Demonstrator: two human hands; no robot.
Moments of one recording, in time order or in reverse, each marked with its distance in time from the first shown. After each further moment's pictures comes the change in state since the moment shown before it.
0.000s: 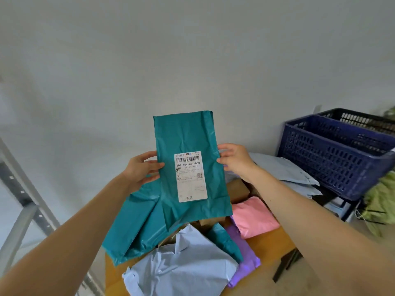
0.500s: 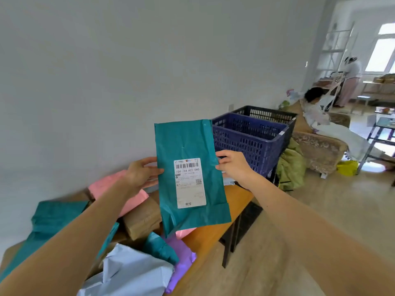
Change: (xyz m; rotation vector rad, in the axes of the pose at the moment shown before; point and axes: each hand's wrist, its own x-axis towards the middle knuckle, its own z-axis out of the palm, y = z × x) left_hand 0.000 -0.005 0.217 0.115 -0.333 0.025; right_hand -0.105 0.042 -0.187 -0.083 0.348 0.084
